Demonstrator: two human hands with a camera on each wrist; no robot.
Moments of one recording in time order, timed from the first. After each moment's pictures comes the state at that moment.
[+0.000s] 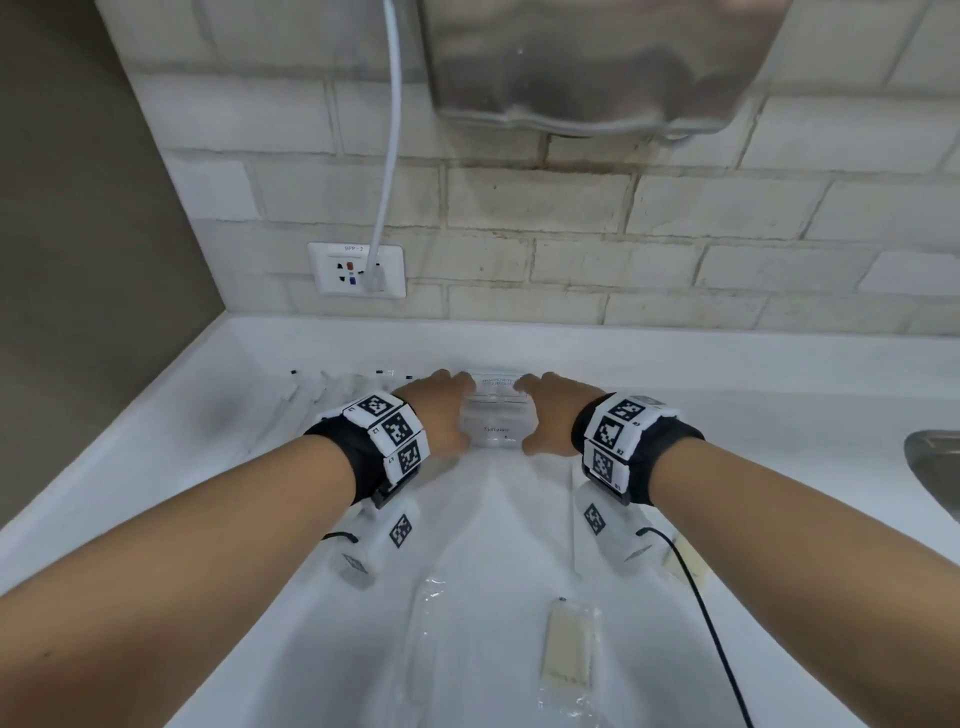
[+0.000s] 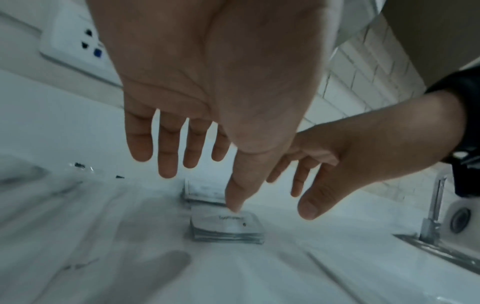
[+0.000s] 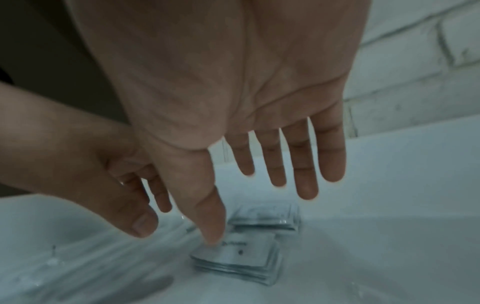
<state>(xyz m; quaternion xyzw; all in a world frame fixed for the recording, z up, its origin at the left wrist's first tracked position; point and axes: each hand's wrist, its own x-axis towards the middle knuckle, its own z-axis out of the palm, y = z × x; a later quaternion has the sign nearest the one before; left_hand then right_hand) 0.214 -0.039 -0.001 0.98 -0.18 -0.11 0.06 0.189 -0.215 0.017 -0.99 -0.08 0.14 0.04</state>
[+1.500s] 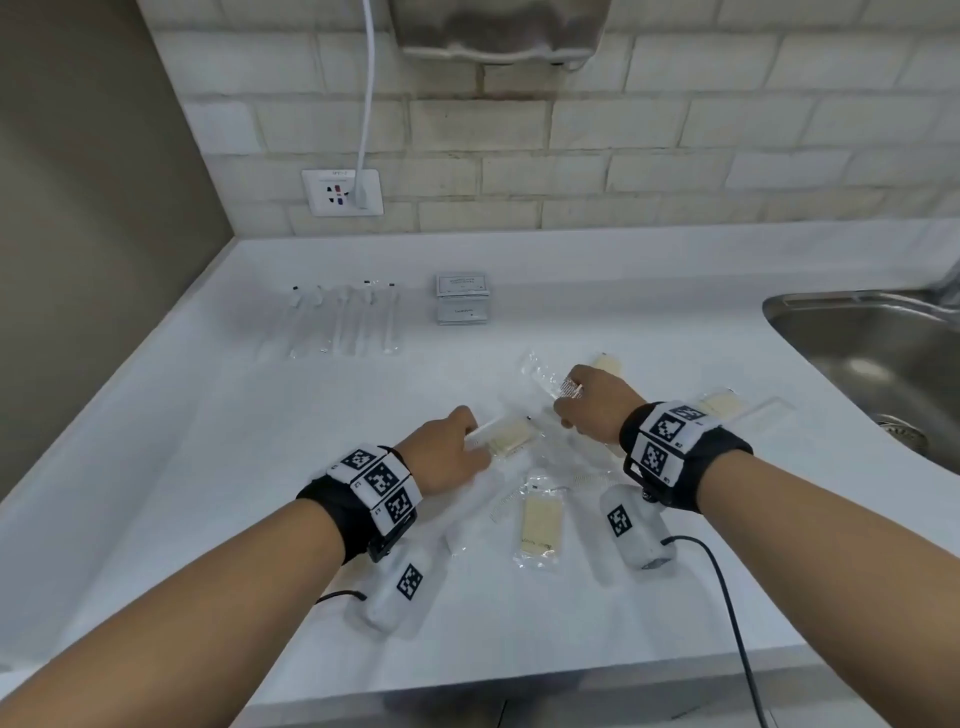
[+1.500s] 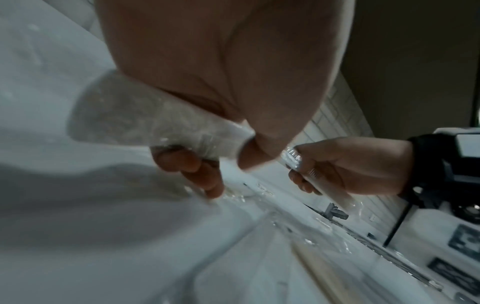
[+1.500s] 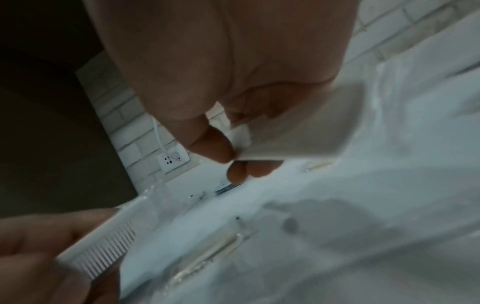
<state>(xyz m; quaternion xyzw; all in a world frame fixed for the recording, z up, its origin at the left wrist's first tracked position) -0.041 -0.032 -0.038 0.93 -0.17 -0.21 0.25 -0.045 -0.246 -0.018 -0.94 0.12 0.08 0.32</state>
